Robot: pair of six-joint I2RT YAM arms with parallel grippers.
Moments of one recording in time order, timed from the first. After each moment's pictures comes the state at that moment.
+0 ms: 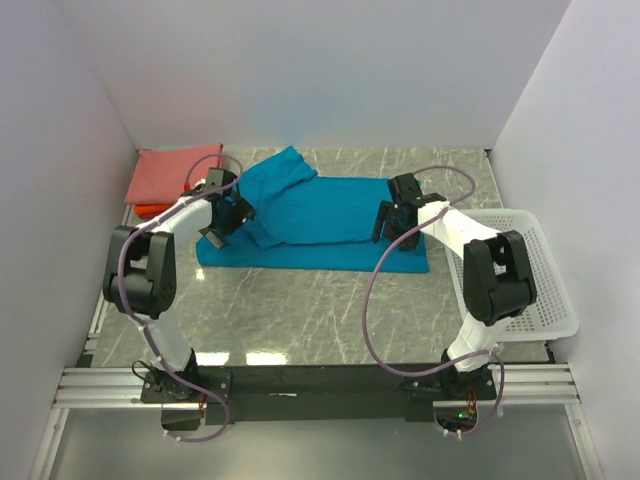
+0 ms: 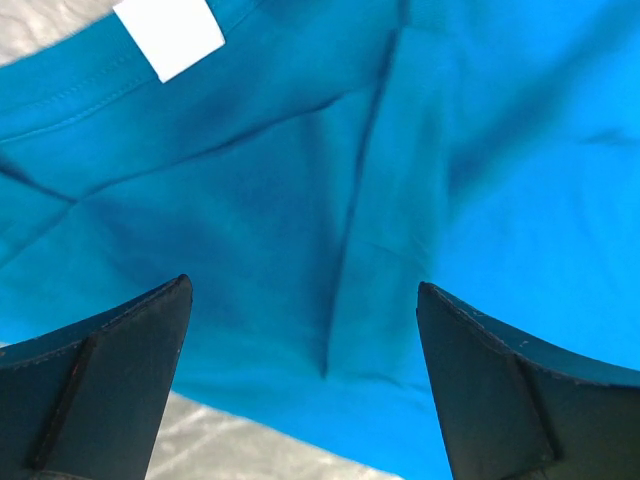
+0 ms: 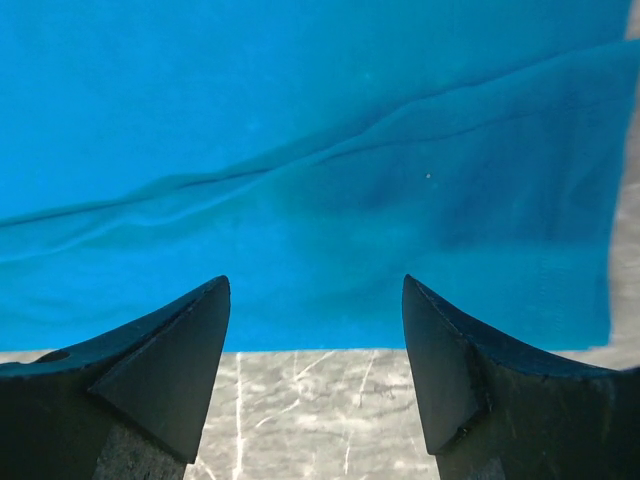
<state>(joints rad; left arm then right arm) -0.19 1.78 1.23 -0.51 -0.15 -0.98 0.29 1.74 1.20 -0.59 0.06 0.55</state>
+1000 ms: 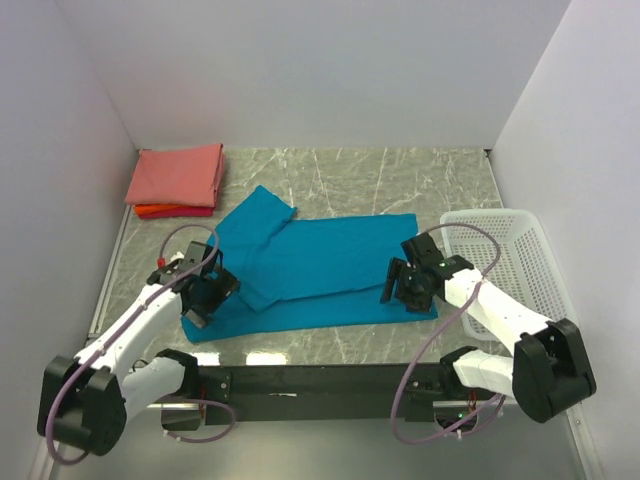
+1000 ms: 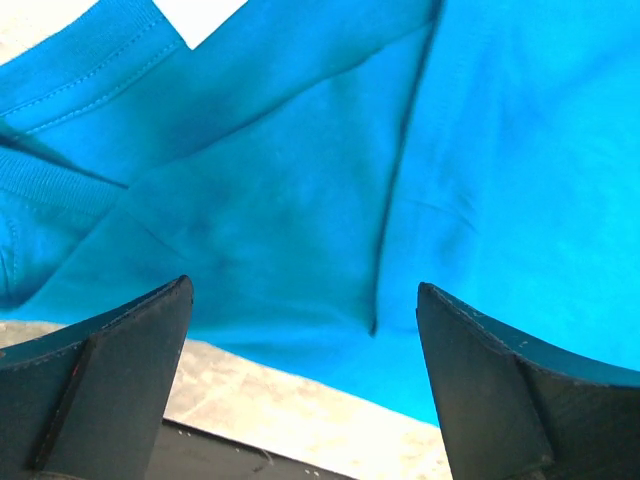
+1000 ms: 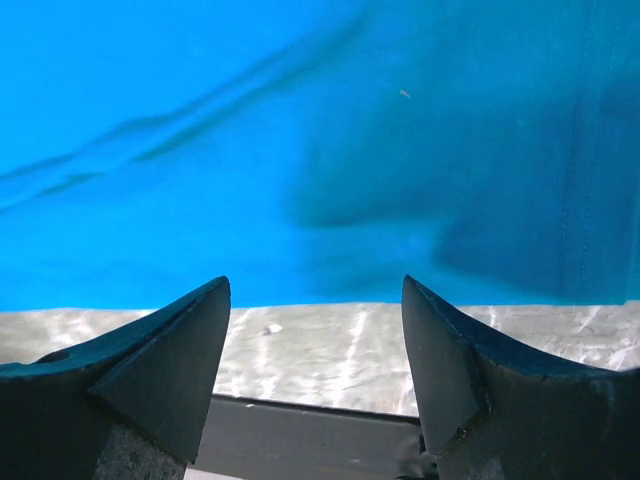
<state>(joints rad) -0.29 1.04 0.59 -0.77 -0.15 -1.18 0.40 1.18 0.64 -0.66 -0.05 0.68</state>
